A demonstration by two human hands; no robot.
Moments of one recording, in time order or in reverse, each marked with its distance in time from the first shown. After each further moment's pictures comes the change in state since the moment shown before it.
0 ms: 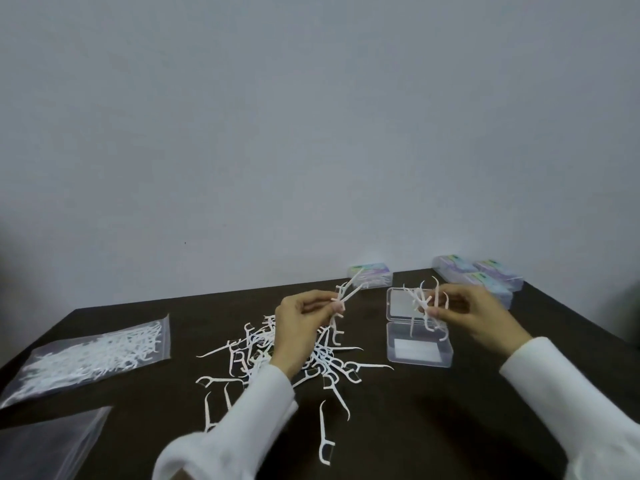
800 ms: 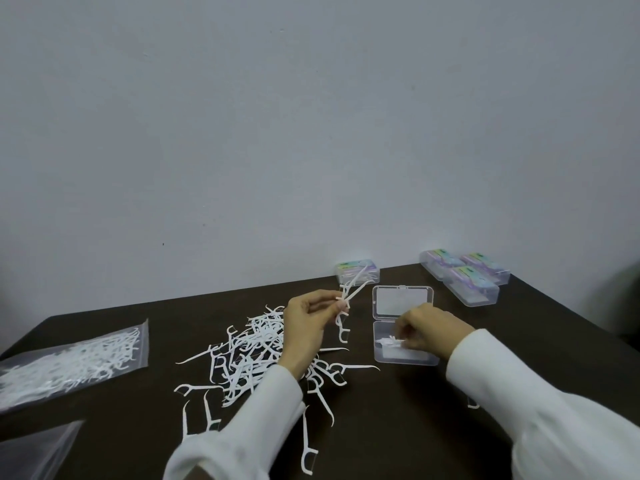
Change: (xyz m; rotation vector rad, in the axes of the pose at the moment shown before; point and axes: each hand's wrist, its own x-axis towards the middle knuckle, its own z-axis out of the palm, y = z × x) left_hand 0.015 -0.019 0.038 -0.087 -0.044 -0.058; right_hand 0.032 0.026 0.030 -0.635 -0.407 -0.022
